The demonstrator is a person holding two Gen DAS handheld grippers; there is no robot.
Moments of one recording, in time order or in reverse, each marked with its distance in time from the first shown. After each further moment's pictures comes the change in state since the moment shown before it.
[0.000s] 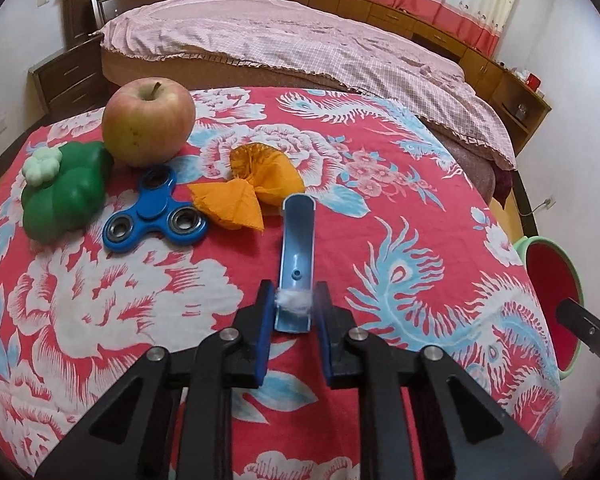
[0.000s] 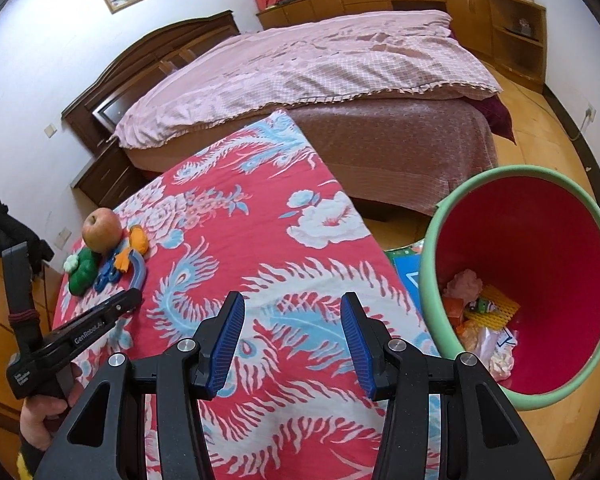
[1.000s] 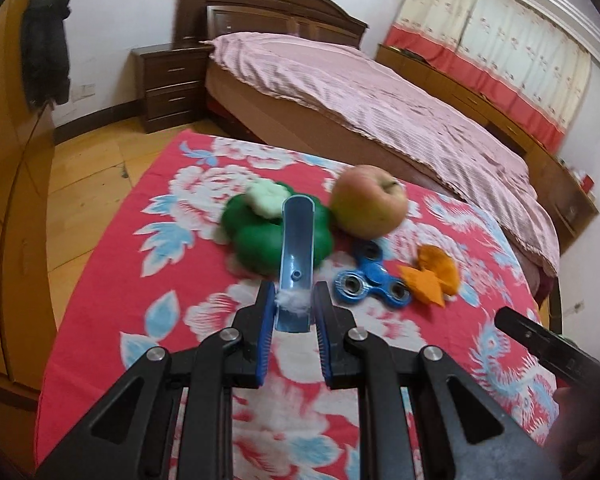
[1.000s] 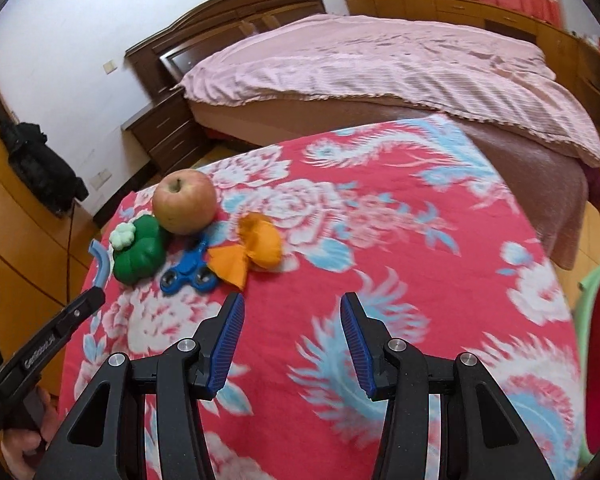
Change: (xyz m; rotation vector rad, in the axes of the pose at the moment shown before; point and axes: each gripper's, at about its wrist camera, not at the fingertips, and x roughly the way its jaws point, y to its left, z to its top) left arm -0.076 0.131 -0.003 -0.289 -0.214 0.168; right arm 0.090 0.160 0.023 -0.243 0.063 0.125
